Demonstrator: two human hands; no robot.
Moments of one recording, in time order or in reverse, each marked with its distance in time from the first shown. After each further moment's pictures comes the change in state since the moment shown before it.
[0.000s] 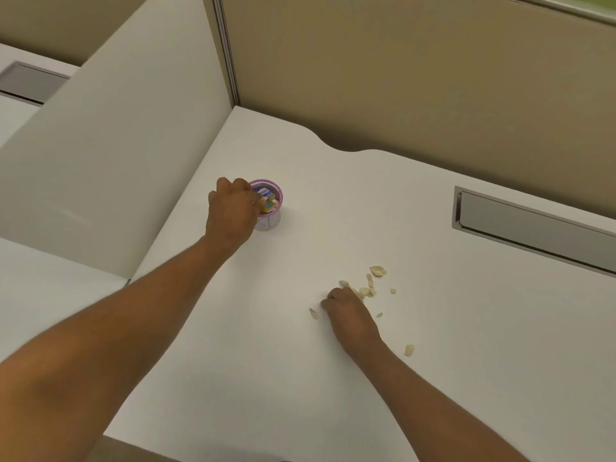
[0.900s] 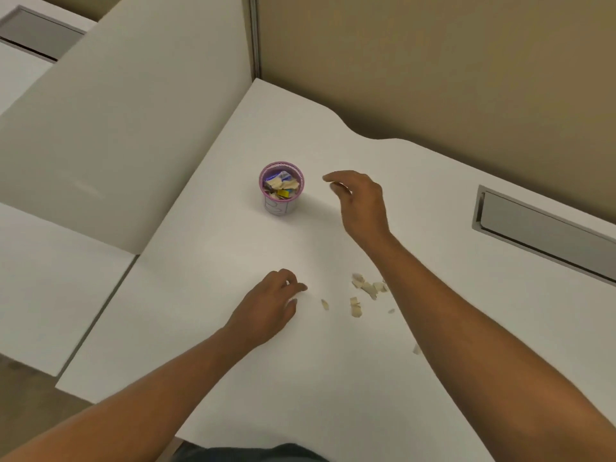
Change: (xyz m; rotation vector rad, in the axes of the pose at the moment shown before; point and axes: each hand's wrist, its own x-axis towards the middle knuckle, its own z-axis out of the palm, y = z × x) left_hand -0.169 0.010 0.075 -0.438 -0.214 0.289; right_hand 0.146 -0.039 -0.124 0.486 0.424 0.060
